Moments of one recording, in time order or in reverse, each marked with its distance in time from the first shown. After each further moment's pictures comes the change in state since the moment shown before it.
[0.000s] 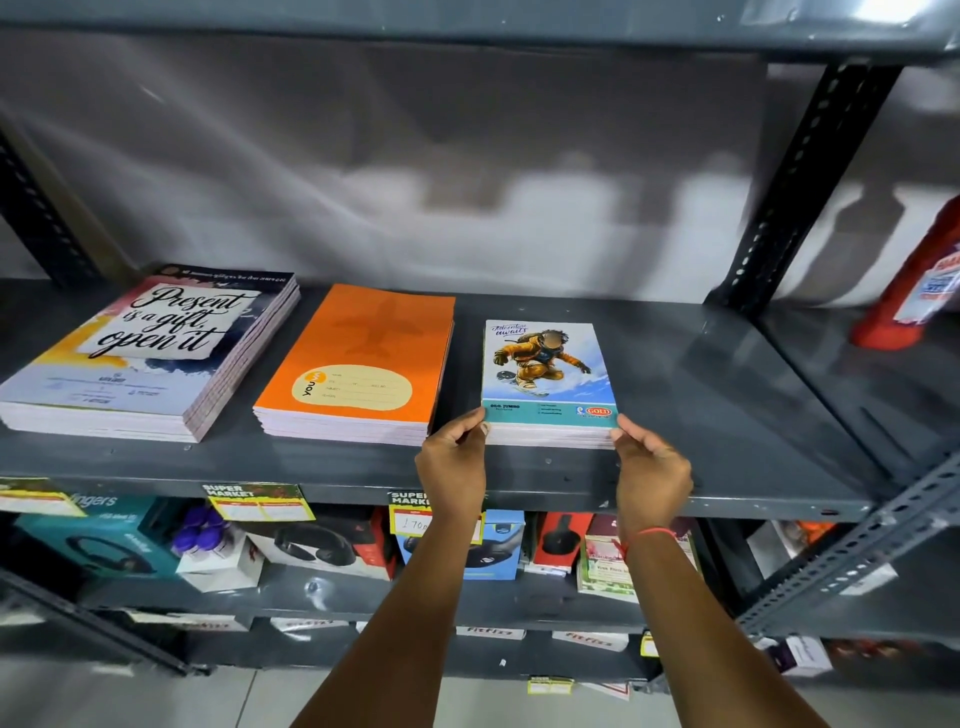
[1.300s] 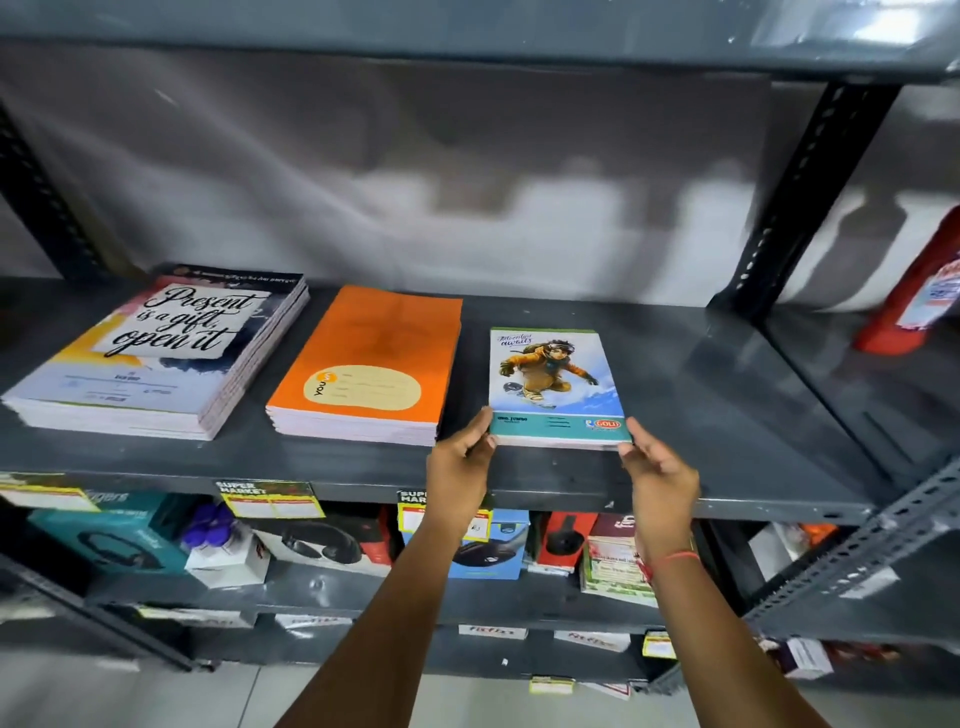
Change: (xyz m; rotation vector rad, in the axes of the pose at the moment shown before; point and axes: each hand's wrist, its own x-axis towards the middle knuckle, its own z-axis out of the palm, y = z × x) left_hand -0.001 0.006 -0.020 -0.017 -0.353 -0.067; right_hand -0.003 0.004 -0.017 0.092 -0.252 -0.029
